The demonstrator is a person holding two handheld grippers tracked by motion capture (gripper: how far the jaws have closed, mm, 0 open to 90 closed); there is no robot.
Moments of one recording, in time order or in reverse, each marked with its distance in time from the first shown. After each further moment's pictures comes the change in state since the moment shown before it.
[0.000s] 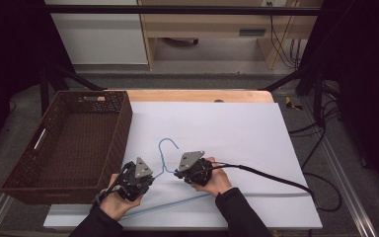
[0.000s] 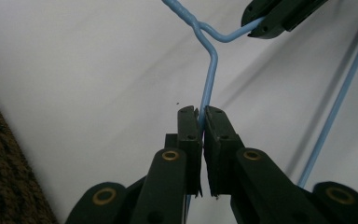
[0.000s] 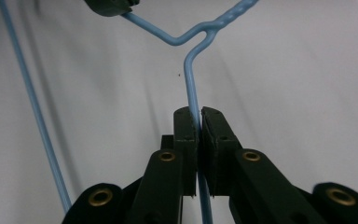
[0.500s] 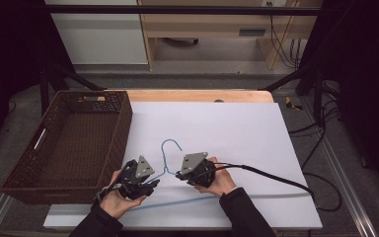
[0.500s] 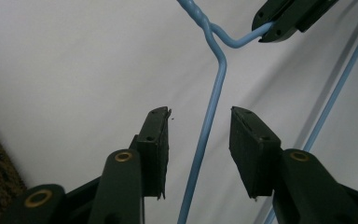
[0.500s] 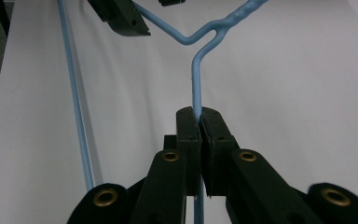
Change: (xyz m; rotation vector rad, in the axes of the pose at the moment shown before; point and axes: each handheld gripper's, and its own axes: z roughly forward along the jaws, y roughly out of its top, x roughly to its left) left arm 0.001 0.006 0.001 -0.030 -0.032 0.063; right arm 0.004 0.003 -0.016 -0.011 0.030 -0.059
